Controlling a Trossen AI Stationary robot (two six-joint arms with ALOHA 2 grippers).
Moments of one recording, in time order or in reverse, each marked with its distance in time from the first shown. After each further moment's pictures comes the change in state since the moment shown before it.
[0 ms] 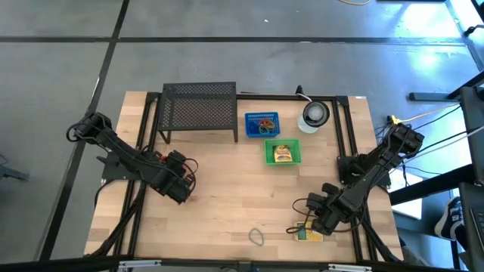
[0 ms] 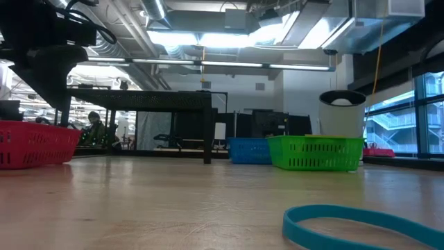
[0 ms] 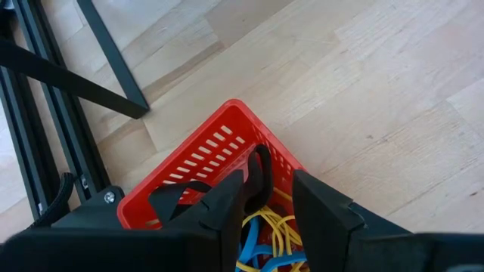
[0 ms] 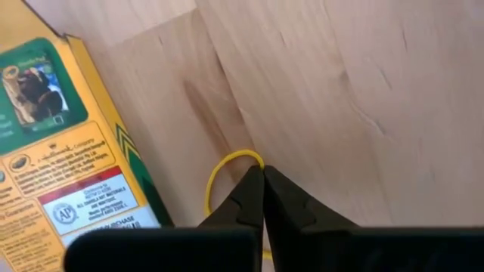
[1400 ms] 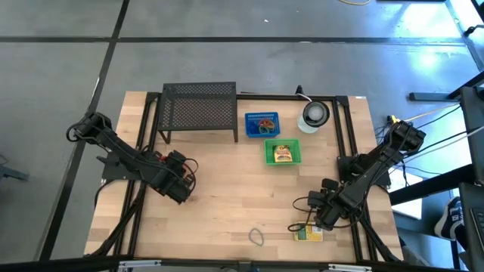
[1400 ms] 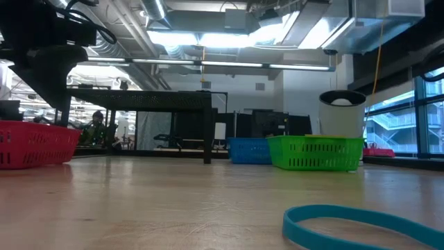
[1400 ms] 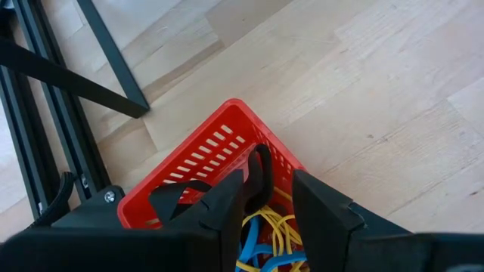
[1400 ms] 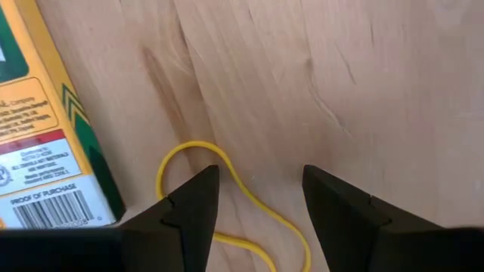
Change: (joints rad) left arm 0.000 0.000 0.000 0.000 0.002 0.000; right arm 0.001 -0.060 -0.017 -0.085 -0.064 -0.131
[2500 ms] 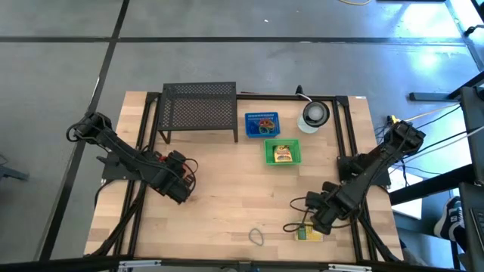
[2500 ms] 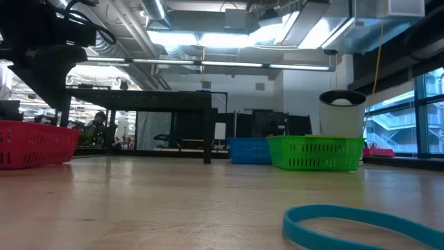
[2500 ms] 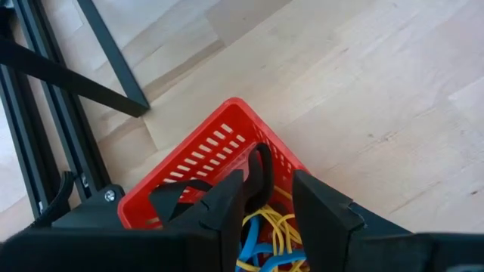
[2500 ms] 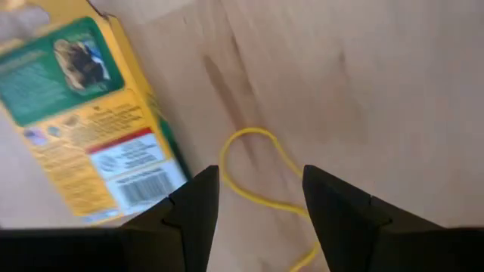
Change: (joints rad) left arm 0.000 0.000 0.000 -0.001 0.003 0.000; right arm -0.034 -0.002 0.129 -0.094 -0.099 0.056
